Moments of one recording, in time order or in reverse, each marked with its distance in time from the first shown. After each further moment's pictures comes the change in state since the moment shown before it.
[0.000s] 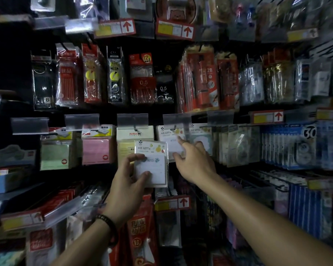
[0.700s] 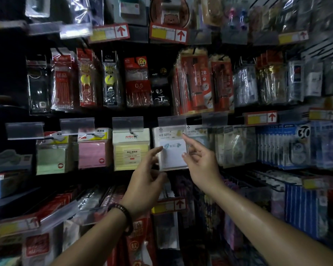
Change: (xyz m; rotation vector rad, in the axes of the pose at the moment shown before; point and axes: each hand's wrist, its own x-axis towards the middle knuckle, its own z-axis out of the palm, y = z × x) left_hand 0.018 0.002 0.034 0.202 -0.196 0.106; right_hand -0.021 0.021 -0.009 0.872 0.124 -0.123
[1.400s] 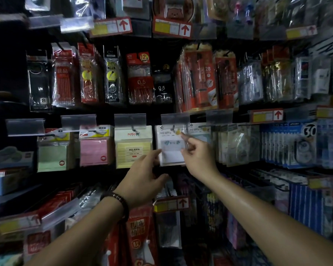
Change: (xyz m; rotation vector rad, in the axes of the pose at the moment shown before) left_hand 0.020 -0.006 -0.025 0.479 -0.107 0.007; right_hand 0.036 0.030 0.016 -0.298 0.045 0.037
